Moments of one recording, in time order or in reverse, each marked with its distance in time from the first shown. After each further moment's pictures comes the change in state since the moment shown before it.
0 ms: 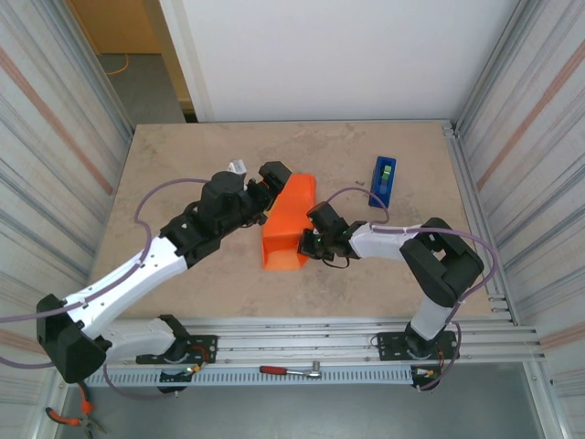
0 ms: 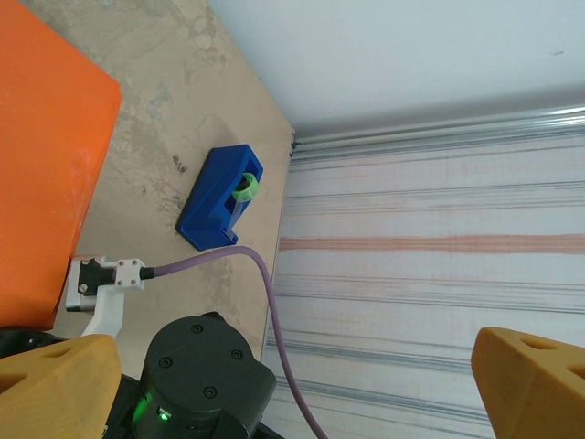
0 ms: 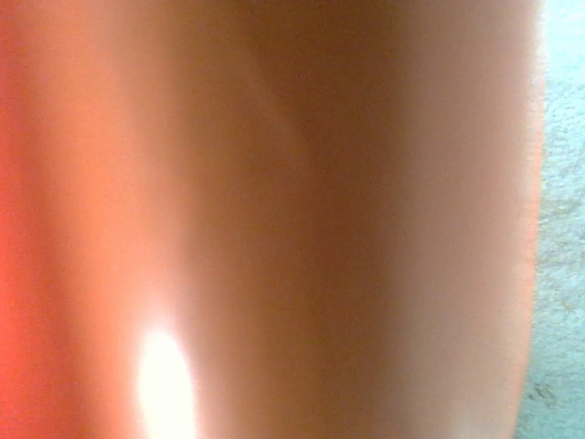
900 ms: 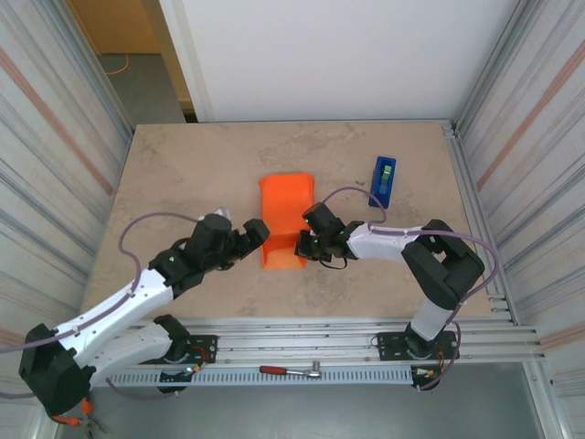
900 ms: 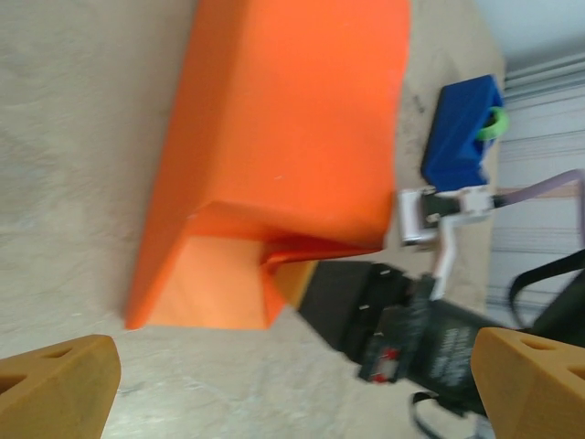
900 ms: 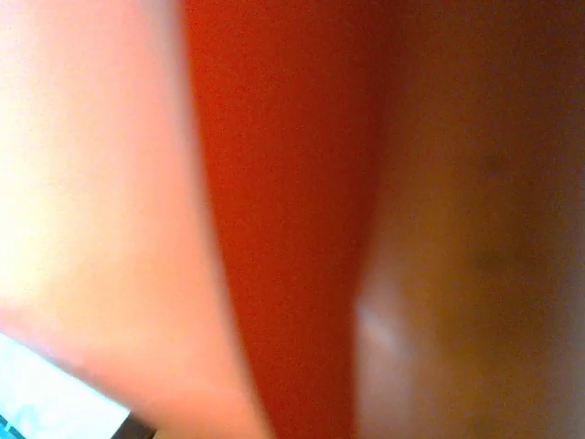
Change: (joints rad) left arm 0.062 -0.246 -0.428 -0.172 0.043 0.235; right arm 0.033 -0.013 0.023 -0.048 0.012 0.007
